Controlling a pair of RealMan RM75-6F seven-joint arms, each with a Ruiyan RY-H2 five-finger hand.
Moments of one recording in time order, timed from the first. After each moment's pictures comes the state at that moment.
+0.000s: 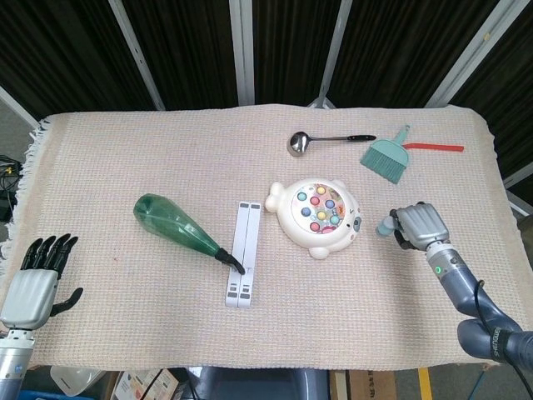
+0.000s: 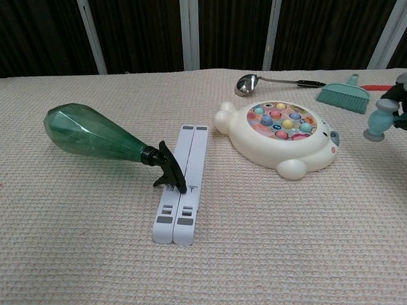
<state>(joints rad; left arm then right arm) -0.12 -1.17 -0.01 -1.74 1.47 1.44 0.28 0.76 -1.15 -0.03 -1.47 -0.96 0.83 -0.22</state>
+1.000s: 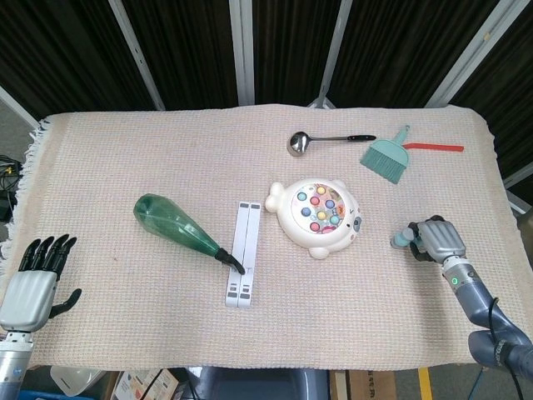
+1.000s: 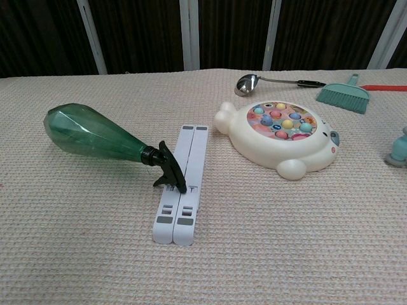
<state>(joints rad) -0.11 -1.15 -0.01 -1.77 1.47 1.45 0.31 0.61 -1.28 0.01 -1.22 -1.13 0.79 0.05</state>
